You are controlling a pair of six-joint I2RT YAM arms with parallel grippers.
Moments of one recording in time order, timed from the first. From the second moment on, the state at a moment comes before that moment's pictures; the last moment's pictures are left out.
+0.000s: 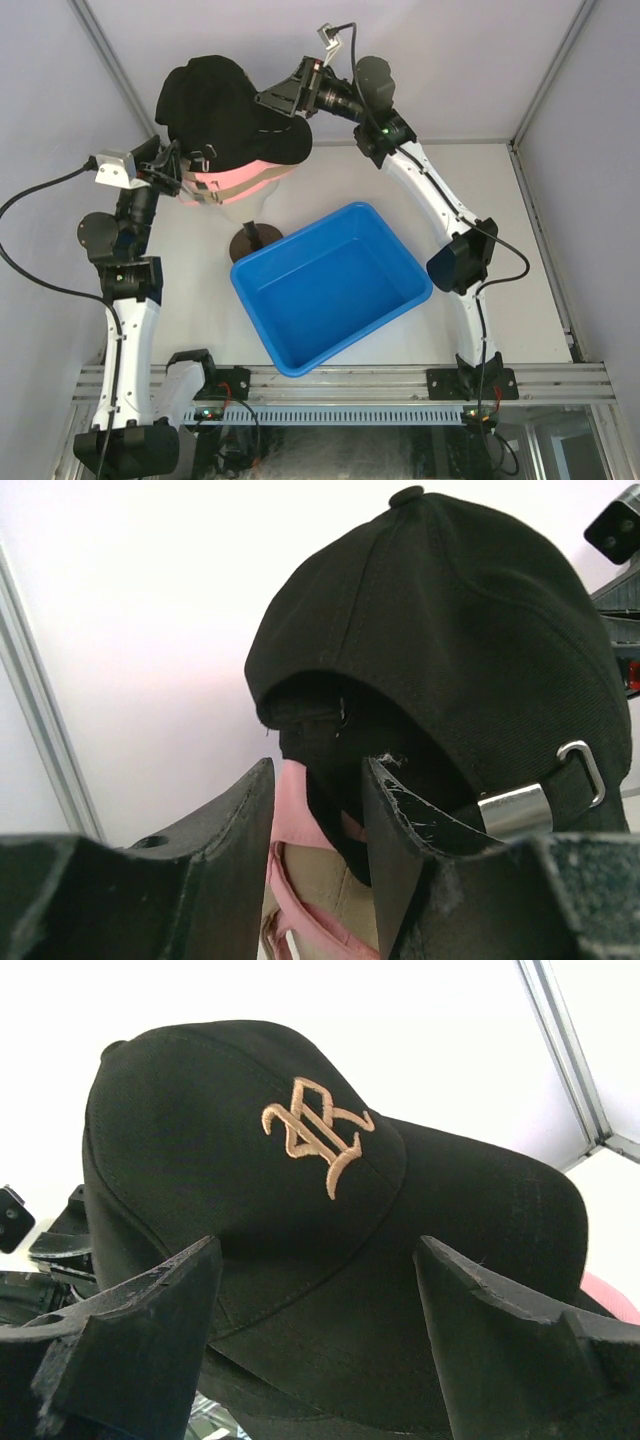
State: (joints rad) left arm 0.13 0.84 0.94 0.40 0.35 -0.12; right arm 0.57 2.16 2.42 -0.02 -0.65 0.80
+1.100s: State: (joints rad) left arm 0.13 0.72 0.89 0.37 0.22 -0.17; right arm 0.55 1.96 2.16 -0.02 -0.60 0.79
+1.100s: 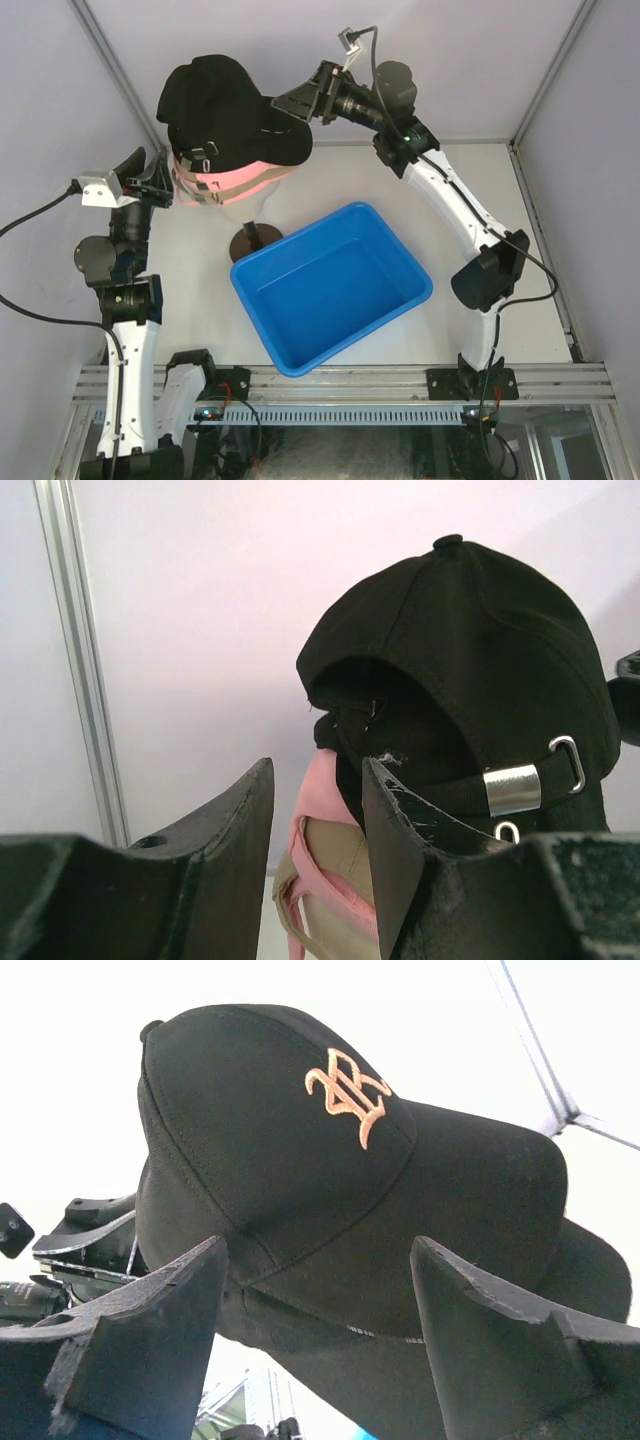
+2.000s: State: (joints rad) left arm 0.12 0.48 0.69 0.16 0.01 -0.35; right arm 0.35 1.28 1.27 -0.30 0.09 0.48
